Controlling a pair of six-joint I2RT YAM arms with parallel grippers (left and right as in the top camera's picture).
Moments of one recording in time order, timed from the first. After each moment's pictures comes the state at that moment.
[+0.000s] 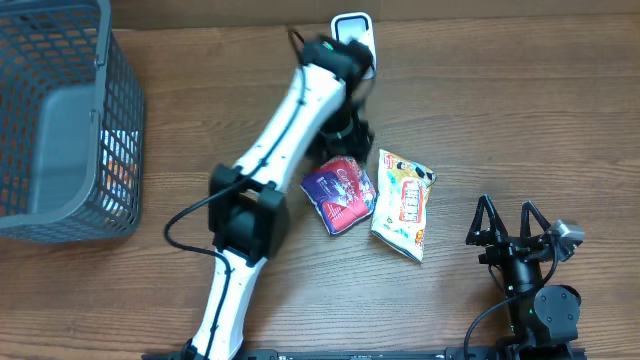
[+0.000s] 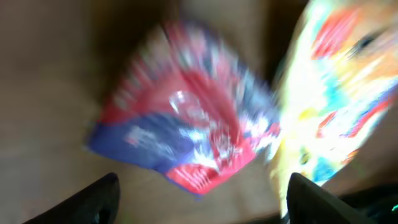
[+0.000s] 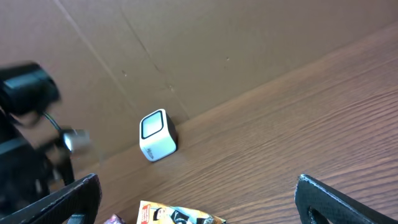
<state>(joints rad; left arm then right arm) -0.47 2.37 2.39 -1.69 0.19 -0.23 0.12 0.01 0.02 -0.02 0.07 0.51</state>
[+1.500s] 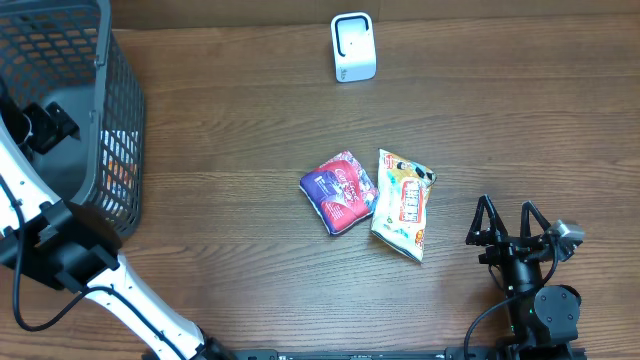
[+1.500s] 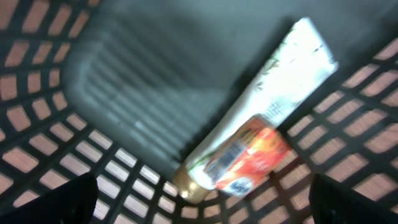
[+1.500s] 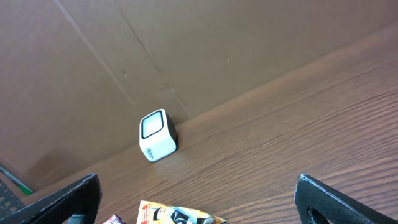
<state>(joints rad) 0.66 2.29 2.50 -1.68 -0.03 -0.18 0.12 0.01 0.02 -0.02 0.07 0.51</state>
